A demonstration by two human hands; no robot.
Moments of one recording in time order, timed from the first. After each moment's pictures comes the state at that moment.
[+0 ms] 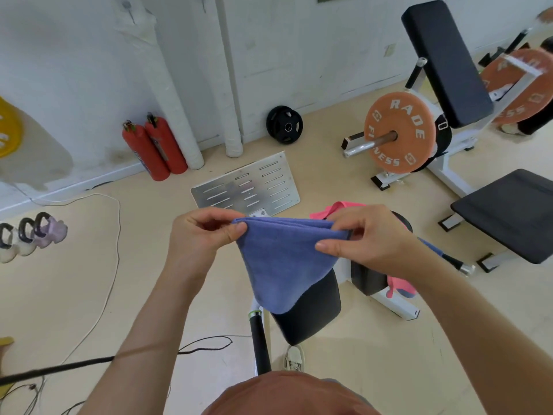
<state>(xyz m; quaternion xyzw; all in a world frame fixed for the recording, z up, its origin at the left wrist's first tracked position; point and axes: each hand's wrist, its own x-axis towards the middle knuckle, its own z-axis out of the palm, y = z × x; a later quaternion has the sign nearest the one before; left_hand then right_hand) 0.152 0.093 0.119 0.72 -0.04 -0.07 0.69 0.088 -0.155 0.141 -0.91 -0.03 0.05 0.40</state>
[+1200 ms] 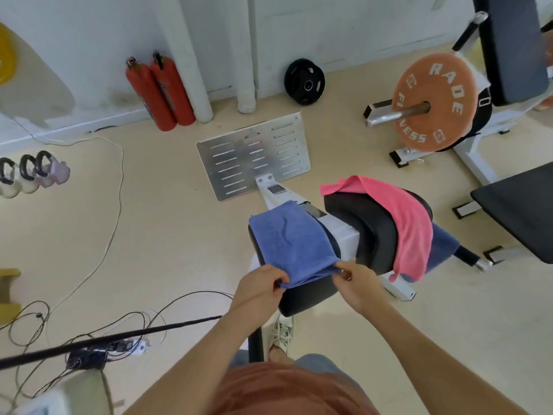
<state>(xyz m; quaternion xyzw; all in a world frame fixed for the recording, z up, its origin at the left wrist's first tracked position) 0.082 0.054 -0.059 0.91 -0.14 -0.23 0.31 0.050 -0.159 -0.053 -0.89 0.20 0.19 0.37</state>
